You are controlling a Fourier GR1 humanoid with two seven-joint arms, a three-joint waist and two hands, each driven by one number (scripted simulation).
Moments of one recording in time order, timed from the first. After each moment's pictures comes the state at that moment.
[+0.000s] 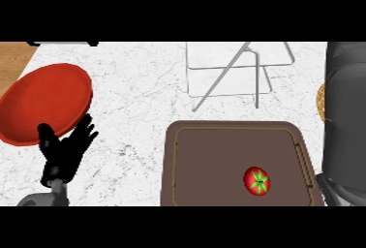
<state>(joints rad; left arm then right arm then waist) -0.04 0.22 0.01 -1.38 0.17 0.05 0.27 -1.24 -0.16 -0.04 -1.60 0.64 0.32 0.98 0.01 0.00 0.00</state>
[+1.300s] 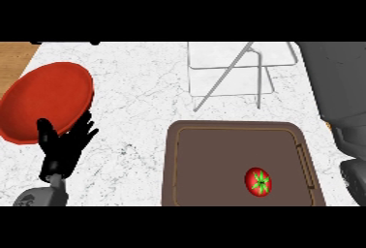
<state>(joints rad) -0.08 0.22 0.05 -1.35 0.17 0.01 0.28 -1.34 -0.27 -0.09 -0.91 0.73 0.12 0.48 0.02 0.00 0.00</state>
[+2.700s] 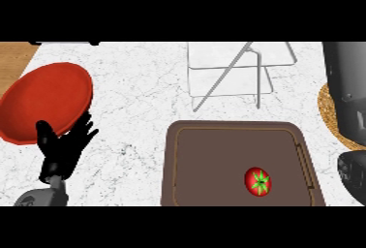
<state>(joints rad) -0.07 0.20 0.07 -1.35 0.15 0.00 0.26 -1.43 -0.25 -0.37 -0.78 0.51 -0.12 0.42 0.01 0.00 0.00</state>
